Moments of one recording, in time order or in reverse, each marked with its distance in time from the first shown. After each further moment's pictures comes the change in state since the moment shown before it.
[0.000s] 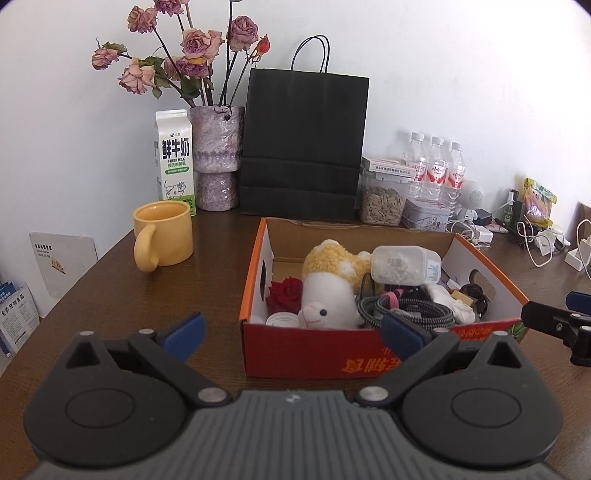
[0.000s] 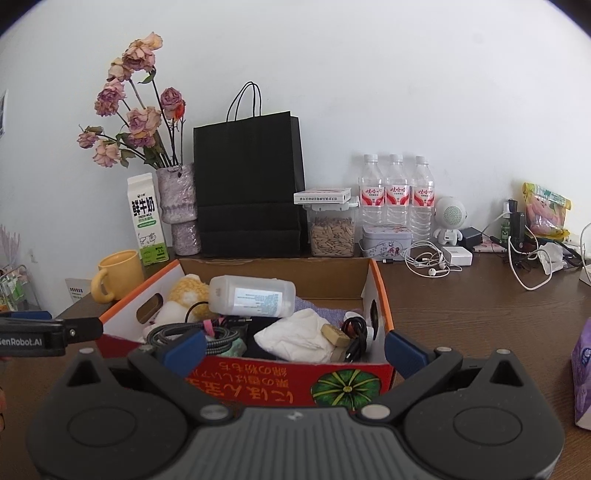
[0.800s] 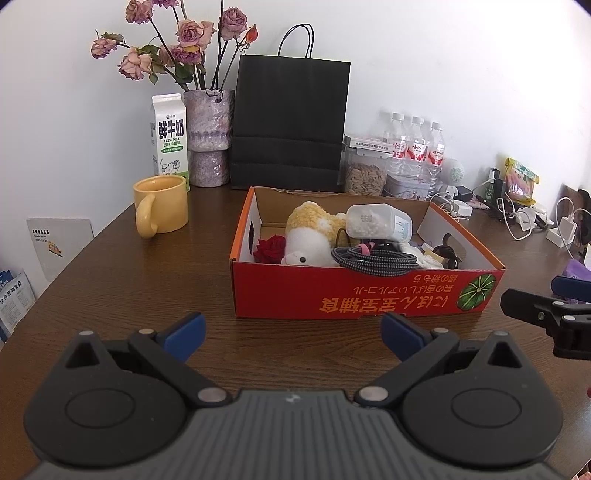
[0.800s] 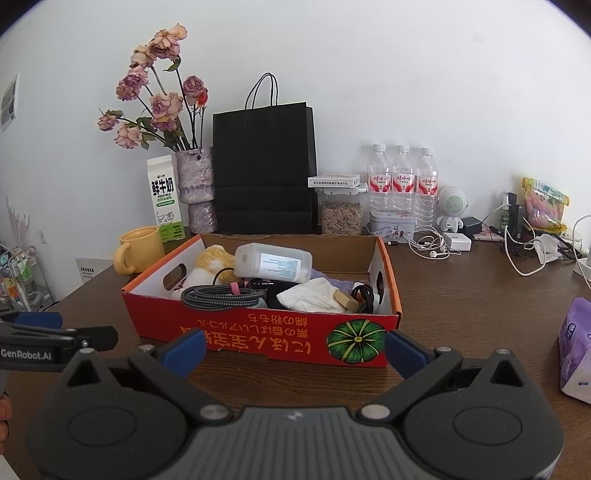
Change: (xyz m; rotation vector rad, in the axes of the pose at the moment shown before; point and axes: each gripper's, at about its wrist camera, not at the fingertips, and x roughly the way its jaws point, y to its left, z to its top) left arm -0.040 -0.010 -0.030 0.013 0.049 -0.027; right arm -0.042 0.015 -0.020 -0.028 0.039 0.015
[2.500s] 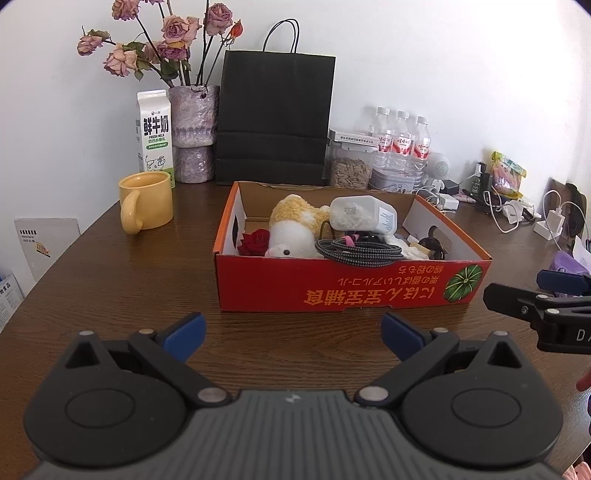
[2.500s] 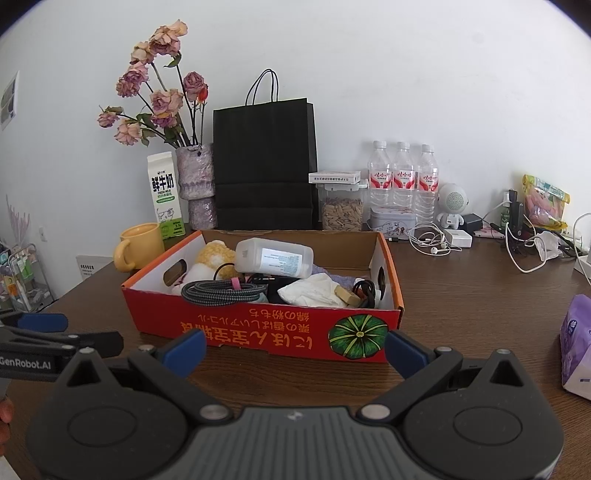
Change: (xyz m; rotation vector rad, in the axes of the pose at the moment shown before) left arm 0.001 -0.004 -0.006 0.016 0.008 -0.043; right arm -0.001 0.001 -0.001 0.000 0.002 0.000
